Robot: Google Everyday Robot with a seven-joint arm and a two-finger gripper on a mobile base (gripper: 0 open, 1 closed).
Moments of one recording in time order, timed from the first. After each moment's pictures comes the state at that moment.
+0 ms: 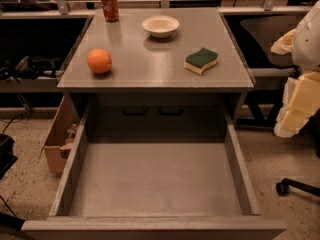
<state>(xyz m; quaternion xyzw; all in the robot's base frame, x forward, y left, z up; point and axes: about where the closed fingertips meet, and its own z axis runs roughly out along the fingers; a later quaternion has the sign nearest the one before) 0.438 -0.217 0.977 -0.60 0.78 -0.03 0.16</state>
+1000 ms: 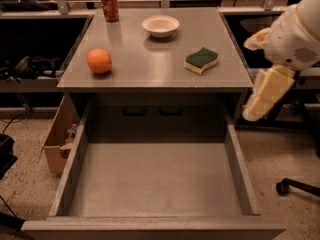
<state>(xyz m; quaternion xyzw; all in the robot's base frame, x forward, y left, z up) 0.486 -0.187 0.960 -0.62 0.75 0.02 0.23</state>
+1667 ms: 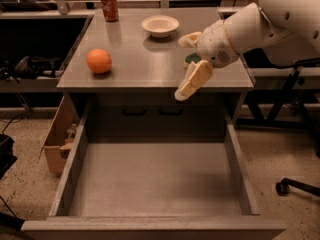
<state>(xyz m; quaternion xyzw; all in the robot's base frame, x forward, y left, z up) 0.593 -0.051 0.919 -0.63 0.65 0.20 0.37</state>
